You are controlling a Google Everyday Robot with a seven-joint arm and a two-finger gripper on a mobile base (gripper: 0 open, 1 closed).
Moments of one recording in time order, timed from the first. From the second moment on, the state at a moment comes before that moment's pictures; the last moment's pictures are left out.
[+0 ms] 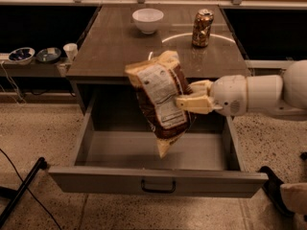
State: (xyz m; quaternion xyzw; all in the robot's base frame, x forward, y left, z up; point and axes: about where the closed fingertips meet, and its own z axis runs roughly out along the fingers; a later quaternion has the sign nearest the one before) arm 0.512 -0.076 0.866 -0.45 0.65 0.40 0.46
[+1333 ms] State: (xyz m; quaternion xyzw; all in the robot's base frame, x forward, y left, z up) arm 0.608 -0.086 1.019 -0.58 0.69 0.11 0.41
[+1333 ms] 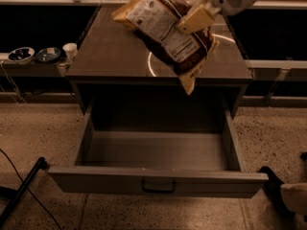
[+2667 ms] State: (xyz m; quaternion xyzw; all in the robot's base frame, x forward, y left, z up) arm 0.685 0.078 0.990 -0.67 0.67 0.10 0.30
